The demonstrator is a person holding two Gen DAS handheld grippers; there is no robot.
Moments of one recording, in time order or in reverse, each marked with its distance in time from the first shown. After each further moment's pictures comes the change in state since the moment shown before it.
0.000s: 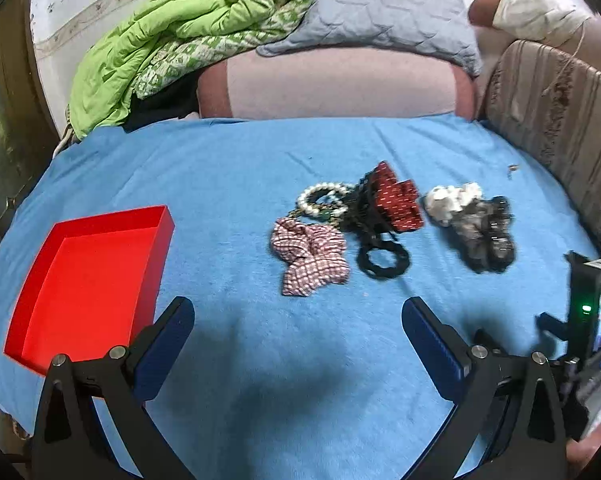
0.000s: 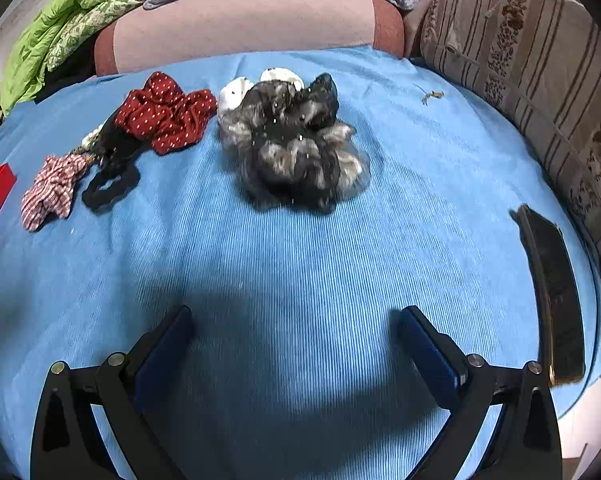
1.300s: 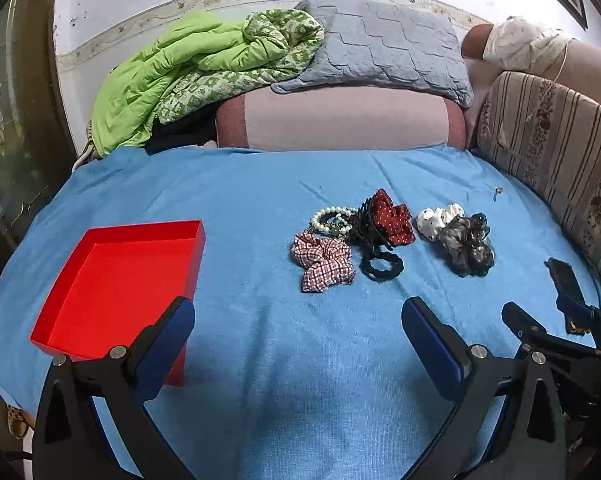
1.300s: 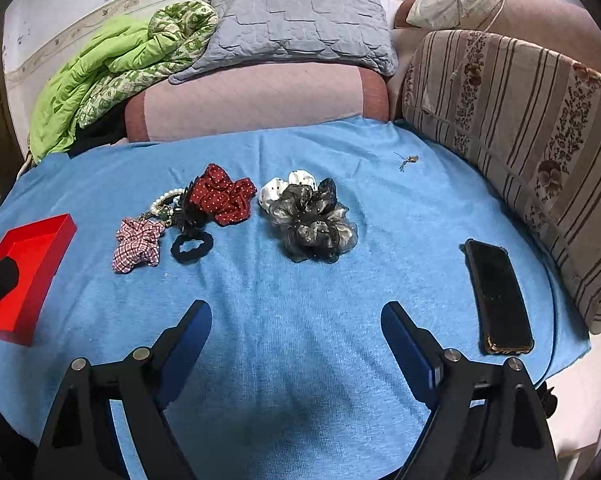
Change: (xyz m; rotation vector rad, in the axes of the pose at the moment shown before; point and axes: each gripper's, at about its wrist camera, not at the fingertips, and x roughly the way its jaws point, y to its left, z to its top) left arm -0.057 0.010 -0.026 -0.011 -0.116 0.025; right arm -0.123 0.010 -0.001 0.041 -0.213 0.043
